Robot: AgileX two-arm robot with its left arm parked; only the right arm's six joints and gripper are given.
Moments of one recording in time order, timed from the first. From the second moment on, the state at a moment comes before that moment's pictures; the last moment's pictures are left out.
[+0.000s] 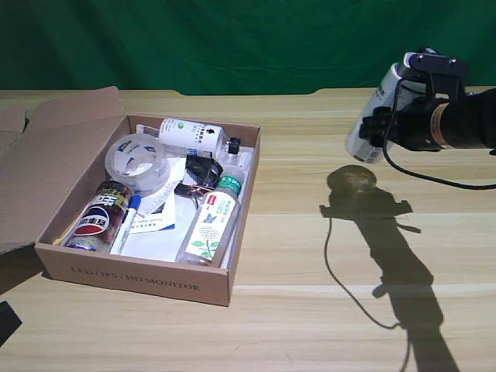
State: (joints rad) arm 0.06 1.76 -1.09 -1.74 -0.18 1.84
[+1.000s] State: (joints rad) arm 0.73 2.01 -1.31 -1.76 -0.22 1.90
